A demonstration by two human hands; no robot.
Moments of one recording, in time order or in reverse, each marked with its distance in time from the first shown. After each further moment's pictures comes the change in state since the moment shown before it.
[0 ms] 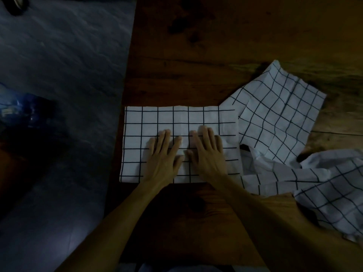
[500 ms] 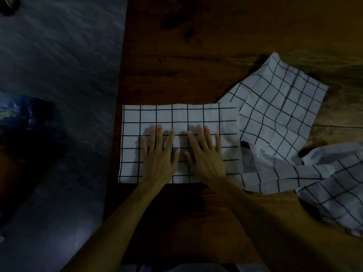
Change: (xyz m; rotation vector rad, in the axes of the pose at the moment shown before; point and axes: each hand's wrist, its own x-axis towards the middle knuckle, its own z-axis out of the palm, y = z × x) left_hand 0.004 0.005 -0.011 -0.051 0.063 -0.136; right_hand -0.005 -0.006 0.004 -0.043 0.039 -0.036
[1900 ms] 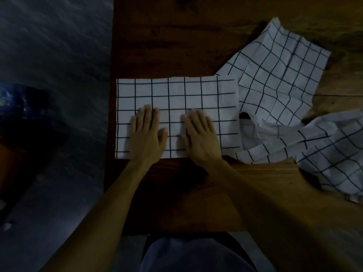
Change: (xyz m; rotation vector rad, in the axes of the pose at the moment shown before) left_hand -0.017 -0.028 0.004 0.031 -0.059 -0.015; right_hand -0.025 -0.009 0.014 0.072 0.007 -0.022
